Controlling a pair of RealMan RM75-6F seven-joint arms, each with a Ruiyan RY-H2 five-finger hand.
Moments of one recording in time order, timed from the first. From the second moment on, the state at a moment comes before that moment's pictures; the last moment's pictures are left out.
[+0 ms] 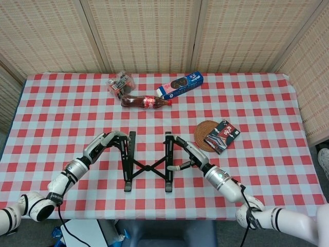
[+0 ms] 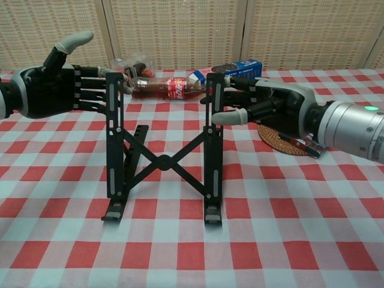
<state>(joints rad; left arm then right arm) -0.69 -1.32 -0.23 -1.48 1.46 0.71 -1.31 0.67 -1.55 0.24 -1.48 -1.45 0.79 1.05</state>
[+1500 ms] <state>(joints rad) -0.62 -1.13 0.03 -1.76 1.67 1.02 -1.15 0.71 -1.54 0.00 -1.55 -1.63 0.98 1.25</state>
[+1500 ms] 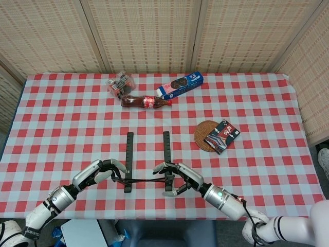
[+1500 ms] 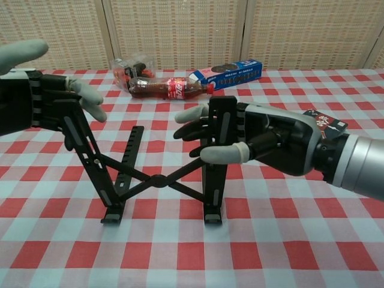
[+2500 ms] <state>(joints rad) -0.64 -1.31 0.01 -1.60 1.58 1.02 -1.19 0.71 -1.53 -0.05 -1.59 -1.61 0.99 1.33</state>
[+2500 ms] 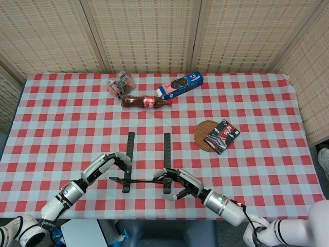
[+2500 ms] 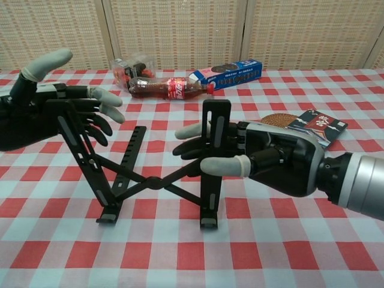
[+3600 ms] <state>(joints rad) -0.66 -1.38 0.05 -1.55 1.58 0.98 -1.23 0.69 -1.47 0.01 -1.68 -1.59 1.05 1.27</state>
